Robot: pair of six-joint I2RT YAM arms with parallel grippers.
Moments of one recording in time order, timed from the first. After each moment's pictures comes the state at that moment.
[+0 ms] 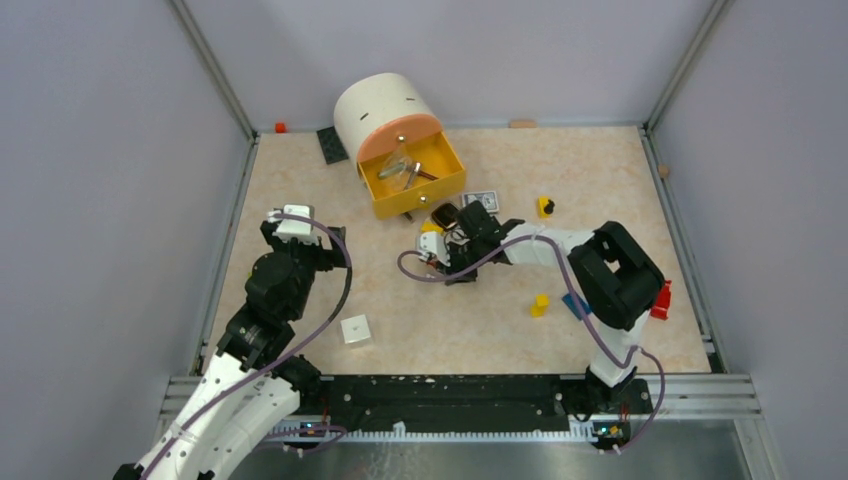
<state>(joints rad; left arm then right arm) -0.49 0.53 0.64 -0.21 -0.38 -0.02 0.71 1.85 1.10 -0.28 -0.53 -0.77</state>
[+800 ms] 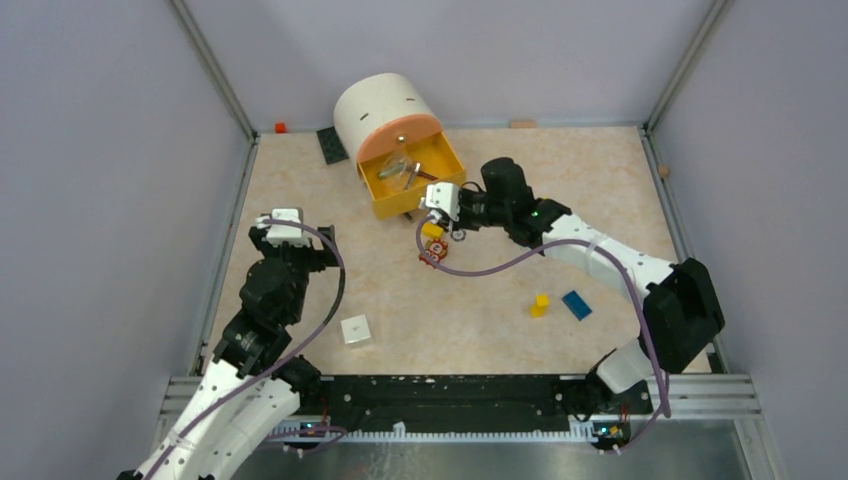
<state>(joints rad) -0.49 0.48 0.64 -0.21 -0.48 -0.02 0.68 1.54 1.25 -0.20 -0.39 -0.84</state>
